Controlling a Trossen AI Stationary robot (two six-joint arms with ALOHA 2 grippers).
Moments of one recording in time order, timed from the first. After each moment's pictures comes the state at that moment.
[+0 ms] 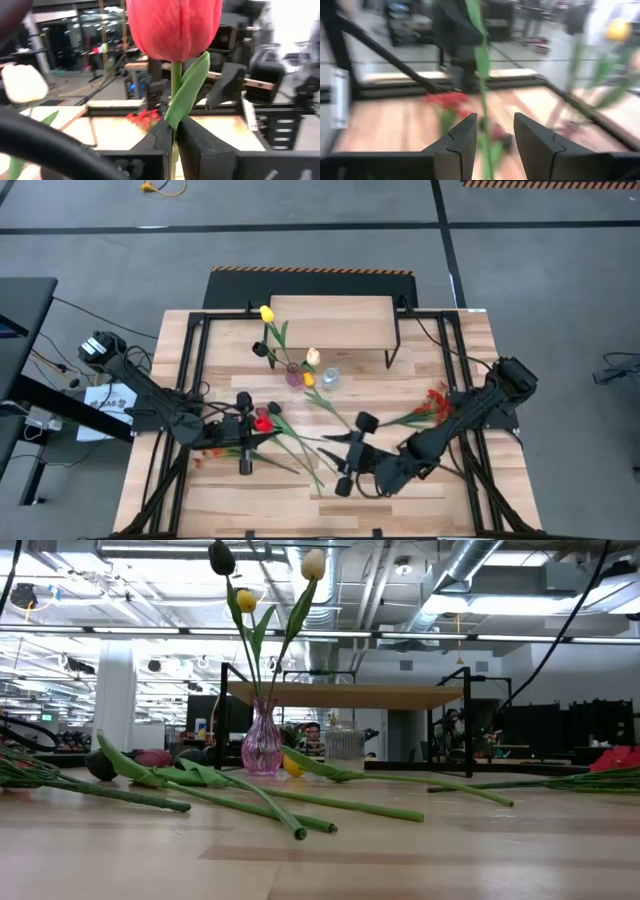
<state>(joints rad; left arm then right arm) -0.65 1.16 0.59 0.66 -0.76 0.09 0.64 1.72 1.22 0.14 0.98 0.14</state>
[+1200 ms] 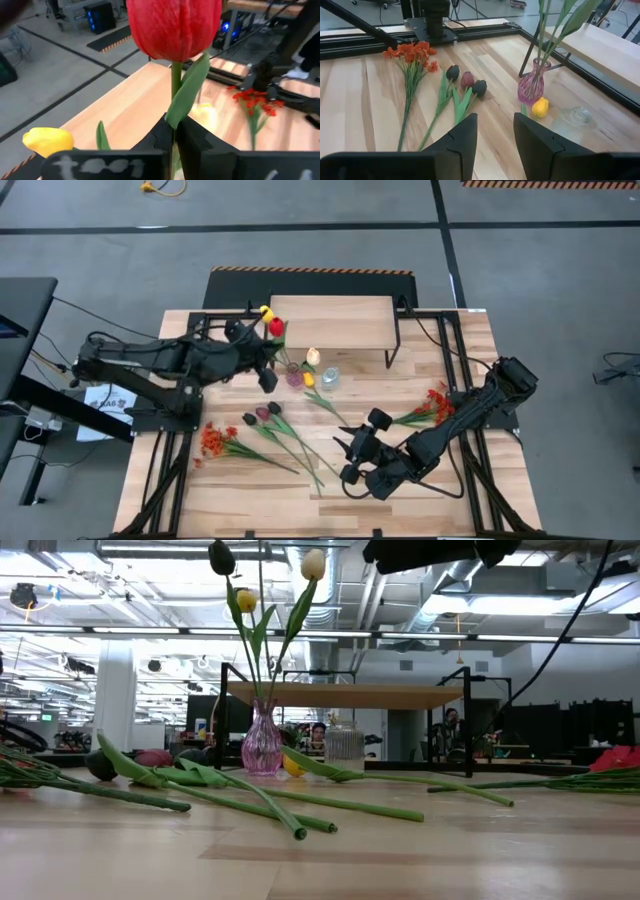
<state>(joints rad) -0.14 1.22 1.39 -0.63 -0.70 -0.32 0.63 1.72 1.20 -0.31 1.00 0.59</state>
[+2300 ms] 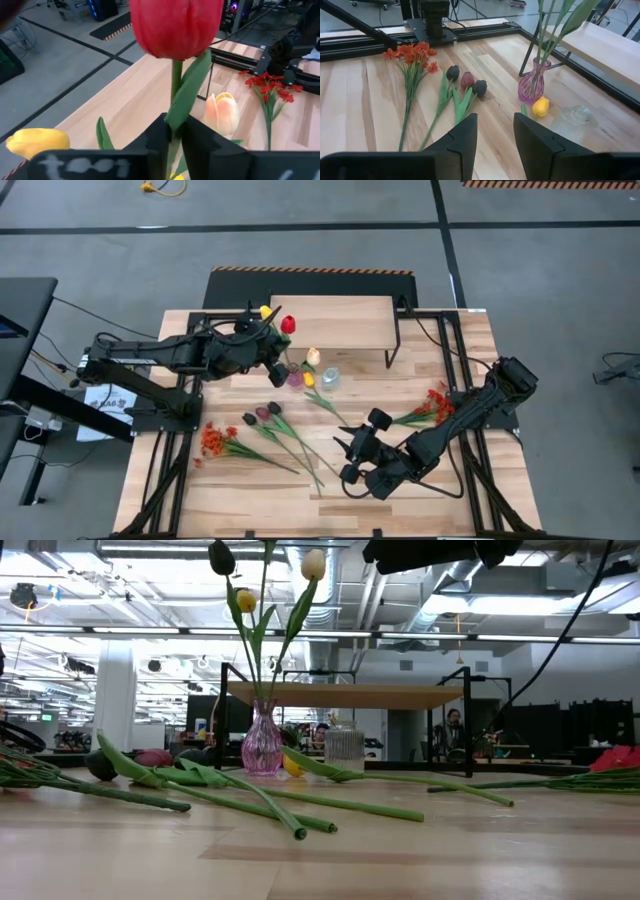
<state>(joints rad) -0.07 1.27 1.39 -0.64 -0.63 -0.28 0.63 1.72 1.20 -0.31 1.00 0.60</state>
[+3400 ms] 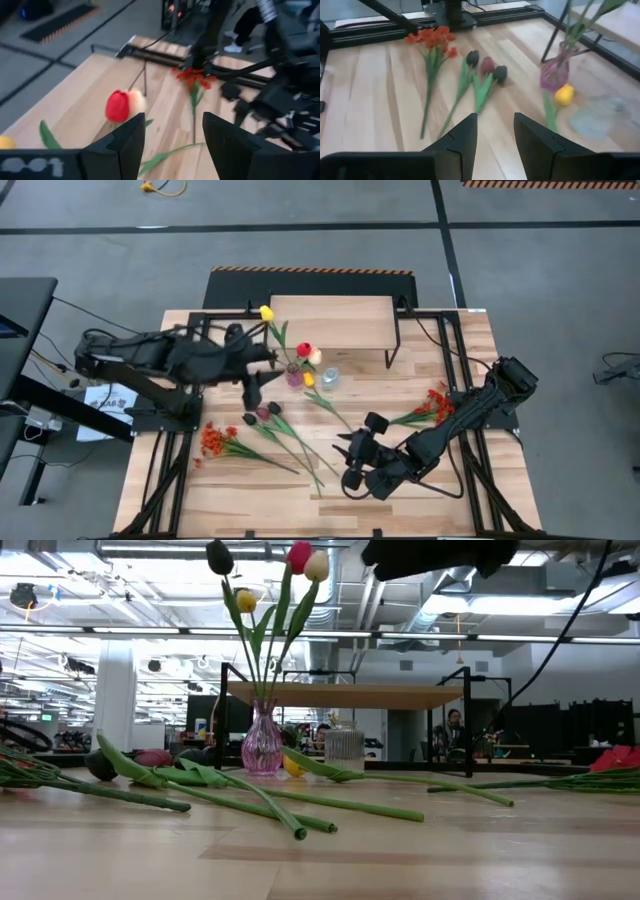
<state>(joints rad) -0.29 1.26 1.63 -0.87 -0.53 -0.35 0.63 1.74 1.21 -0.29 0.87 0.60</state>
